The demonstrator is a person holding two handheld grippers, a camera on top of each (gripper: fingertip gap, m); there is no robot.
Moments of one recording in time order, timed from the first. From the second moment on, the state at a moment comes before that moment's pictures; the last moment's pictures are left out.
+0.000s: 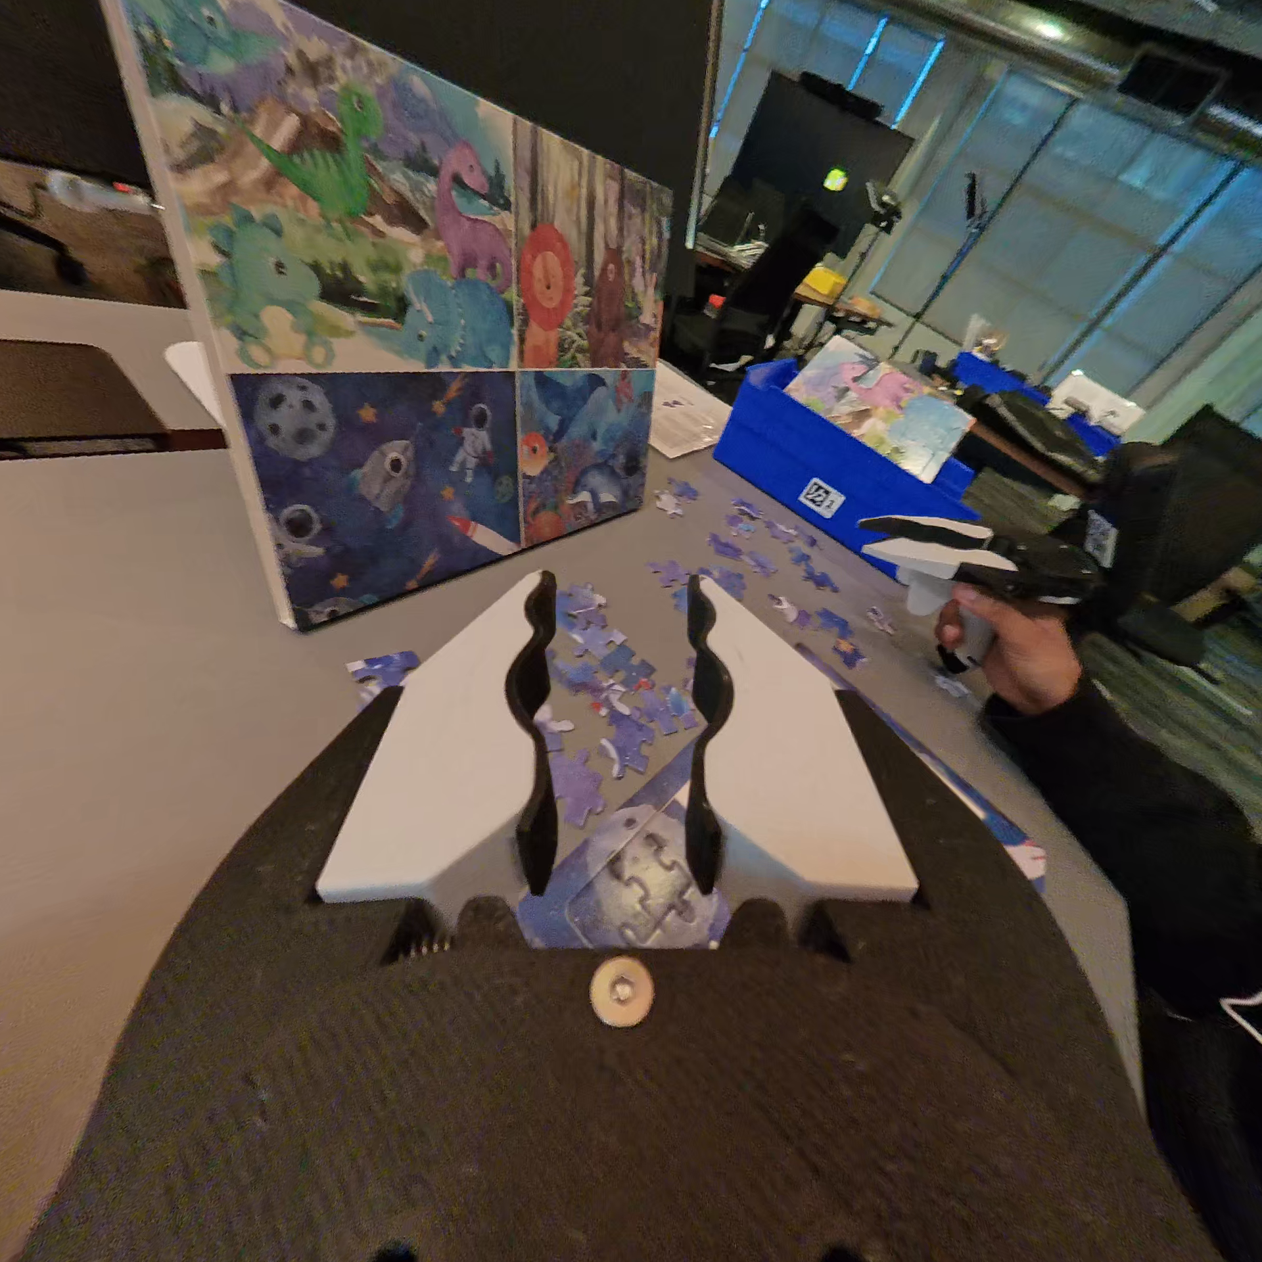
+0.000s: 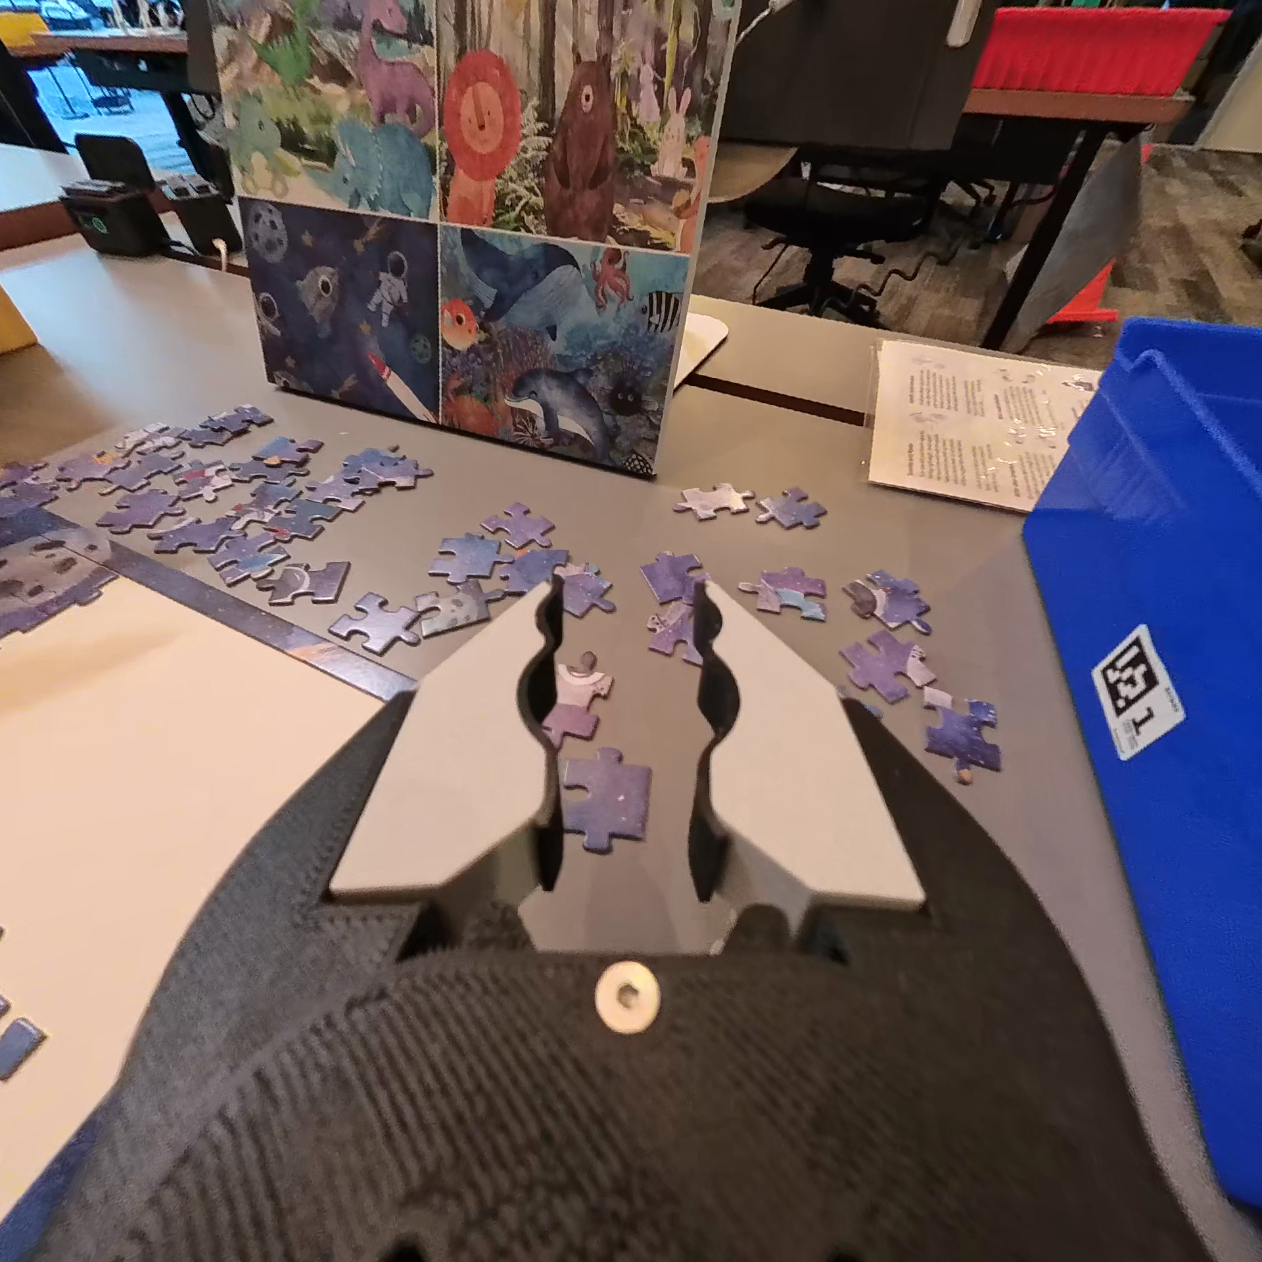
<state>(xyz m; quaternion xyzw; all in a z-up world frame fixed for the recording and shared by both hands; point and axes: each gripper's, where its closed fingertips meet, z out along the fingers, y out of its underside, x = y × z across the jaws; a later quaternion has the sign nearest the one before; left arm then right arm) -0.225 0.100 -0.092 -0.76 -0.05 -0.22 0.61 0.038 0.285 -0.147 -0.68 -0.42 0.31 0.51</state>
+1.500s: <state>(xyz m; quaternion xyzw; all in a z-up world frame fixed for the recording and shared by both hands) -0.299 0.070 -0.174 -0.90 0.00 0.09 0.42 -0.072 0.234 -0.085 -0.57 -0.44 0.44 0.54</state>
